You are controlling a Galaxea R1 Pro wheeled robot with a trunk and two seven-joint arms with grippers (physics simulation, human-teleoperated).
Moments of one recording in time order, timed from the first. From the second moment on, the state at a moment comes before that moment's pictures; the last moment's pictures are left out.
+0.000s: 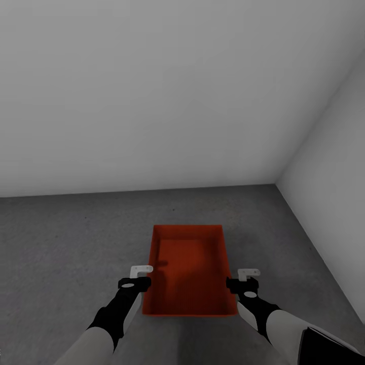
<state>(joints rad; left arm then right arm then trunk) -0.60 -0.15 0.02 -0.58 -0.05 0.28 0.26 -0.79 0.00 1.07 -0.11 -0.99 -0.18 -0.29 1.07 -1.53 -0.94</state>
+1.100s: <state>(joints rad) -0.60 -0.15 0.02 -0.58 -0.05 0.28 0.26 -0.79 0.00 1.08 -0.11 -0.99 -0.18 -0.29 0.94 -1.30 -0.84</state>
